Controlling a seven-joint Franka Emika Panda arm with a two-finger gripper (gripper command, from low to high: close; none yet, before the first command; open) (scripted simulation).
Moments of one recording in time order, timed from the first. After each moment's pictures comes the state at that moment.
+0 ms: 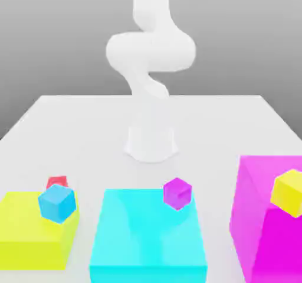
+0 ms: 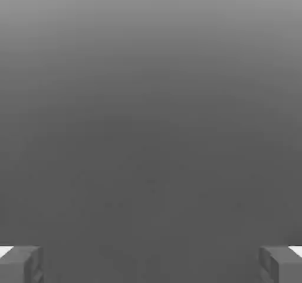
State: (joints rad) arm 0.00 -0.74 -0.08 -2.35 0.00 2.35 0.72
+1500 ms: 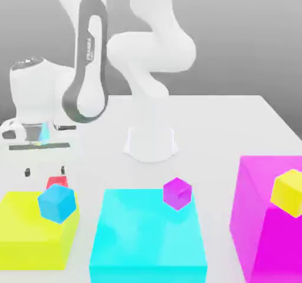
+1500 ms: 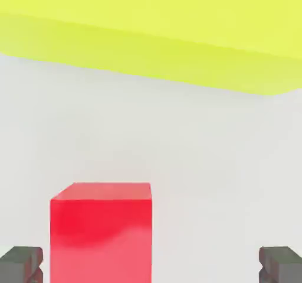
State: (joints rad) arm -0.19 0.11 -0.60 -2.84 0.26 2.95 -0.41
